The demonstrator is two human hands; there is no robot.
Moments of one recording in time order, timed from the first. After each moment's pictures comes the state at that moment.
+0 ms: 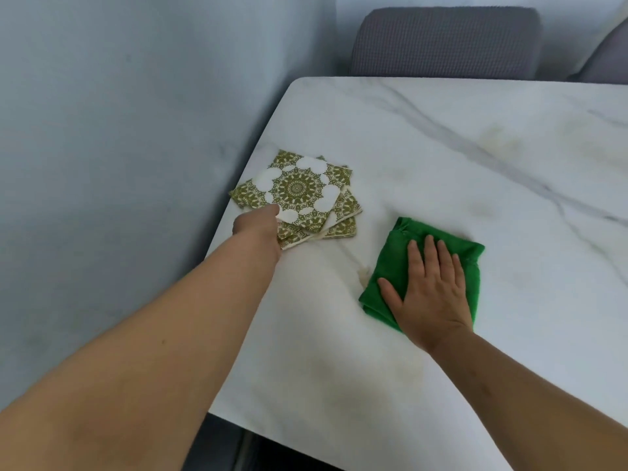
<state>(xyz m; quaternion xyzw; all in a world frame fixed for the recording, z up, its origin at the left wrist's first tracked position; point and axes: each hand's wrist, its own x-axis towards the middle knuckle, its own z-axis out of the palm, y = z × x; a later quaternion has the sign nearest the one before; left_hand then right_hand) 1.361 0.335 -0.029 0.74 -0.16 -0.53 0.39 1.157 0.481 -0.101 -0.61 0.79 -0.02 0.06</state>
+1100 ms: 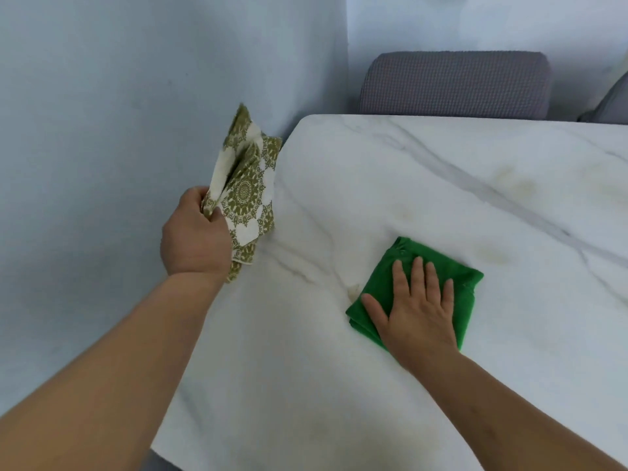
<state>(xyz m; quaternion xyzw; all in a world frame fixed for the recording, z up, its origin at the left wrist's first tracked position) 1.399 0.337 0.029 0.75 -0.53 -0.08 0.37 1.164 0.431 -0.095 -0.61 0.78 -0.04 0.12</state>
